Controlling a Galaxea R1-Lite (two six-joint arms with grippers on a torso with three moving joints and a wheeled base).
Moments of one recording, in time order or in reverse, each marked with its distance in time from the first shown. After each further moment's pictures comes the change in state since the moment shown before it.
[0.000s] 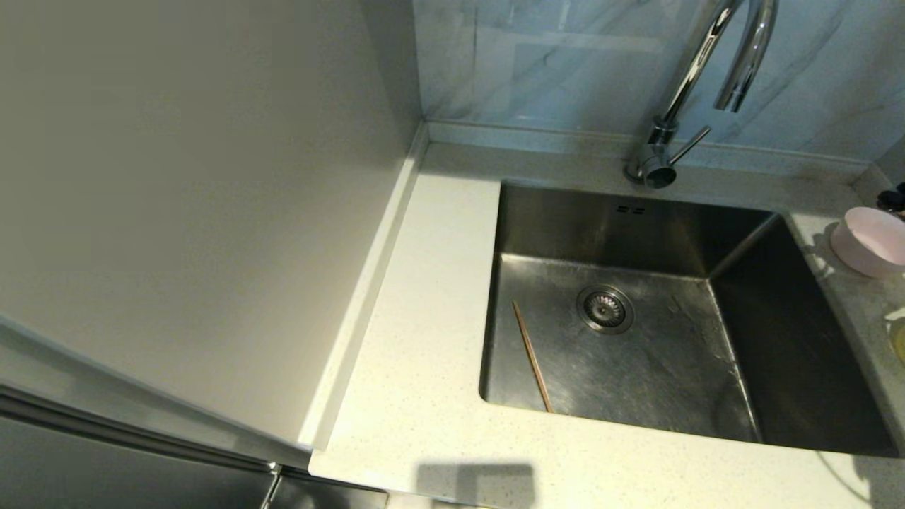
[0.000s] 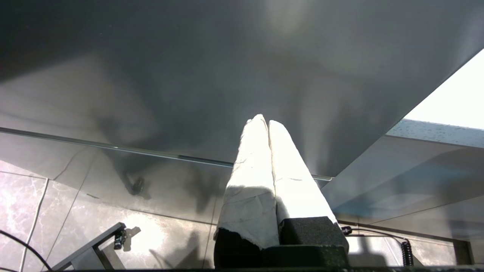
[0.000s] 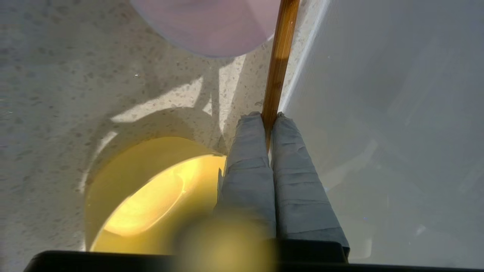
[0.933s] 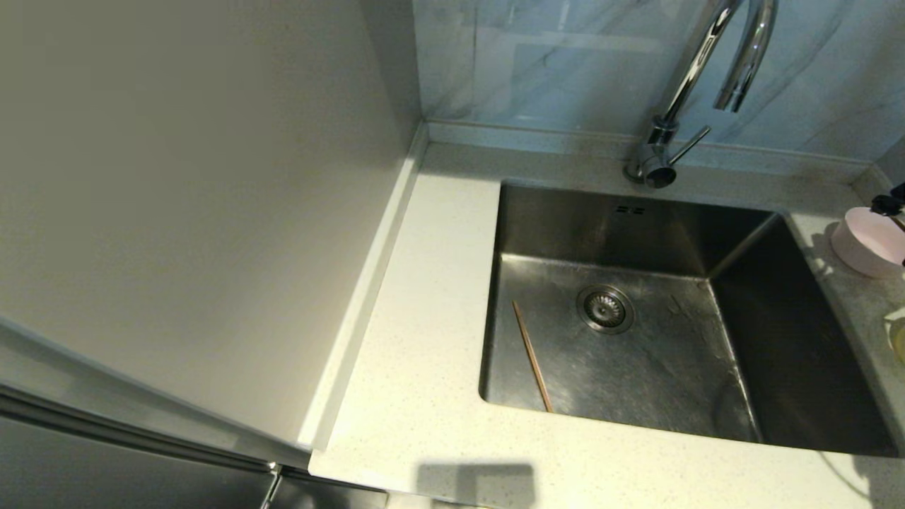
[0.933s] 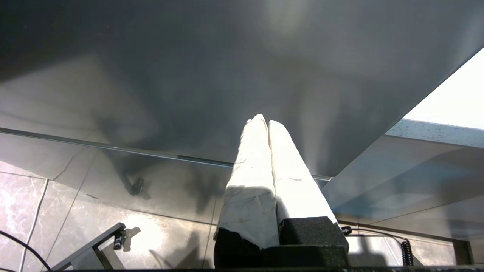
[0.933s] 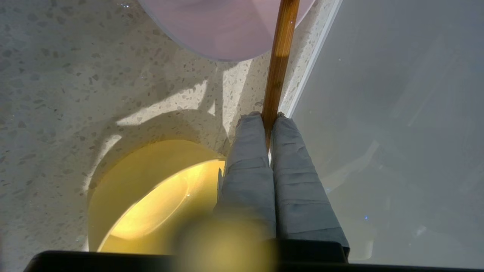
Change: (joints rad) left arm 0.000 0.000 0.000 0.000 0.000 0.000; right arm 0.004 0.013 0.001 0.000 -0.001 0.001
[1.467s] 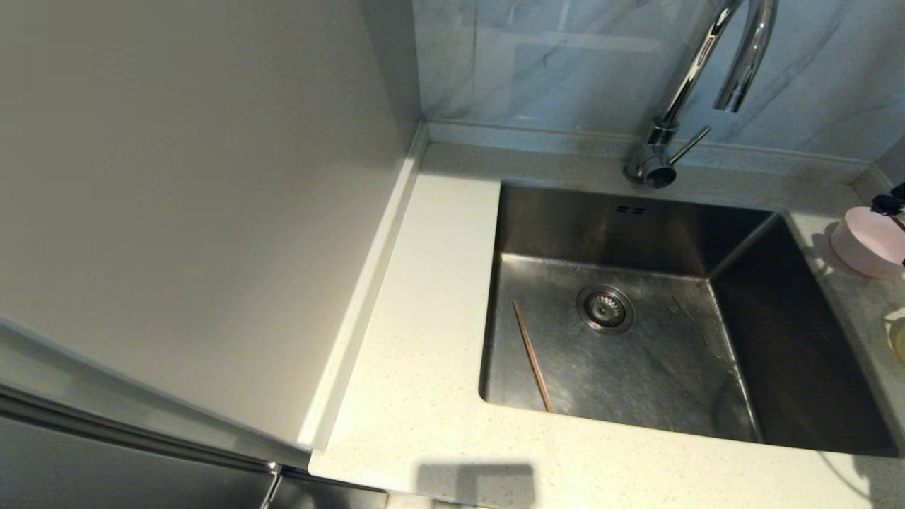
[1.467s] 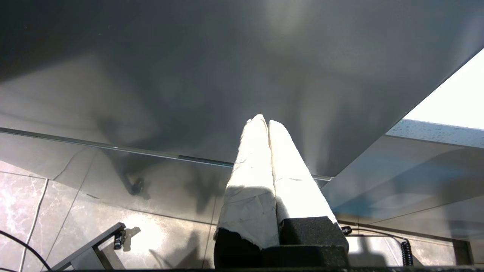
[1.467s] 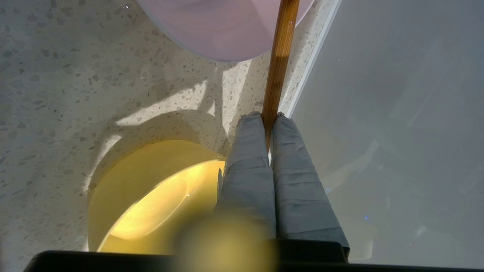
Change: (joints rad) left arm 0.000 0.000 0.000 0.000 0.000 -0.001; right arm 0.000 0.000 0.000 -0.001 0.000 0.000
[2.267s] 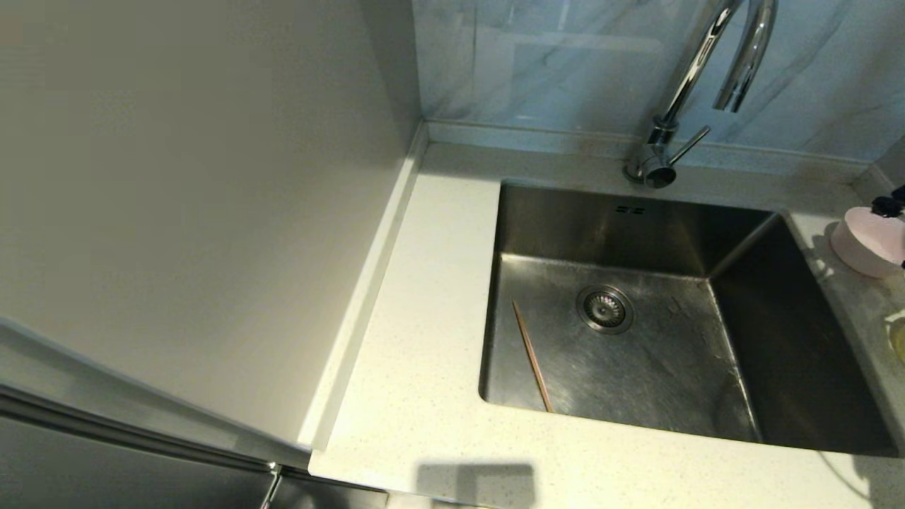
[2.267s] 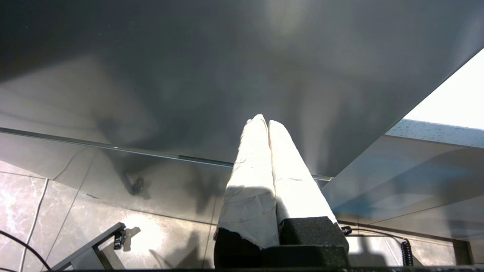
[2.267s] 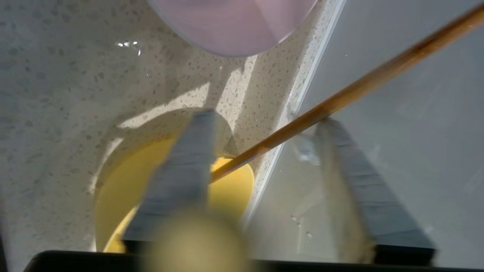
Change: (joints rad) left arm 0.000 0.000 0.000 0.000 0.000 0.000; right arm 0.000 -0.007 0.021 -0.006 0.004 0.021
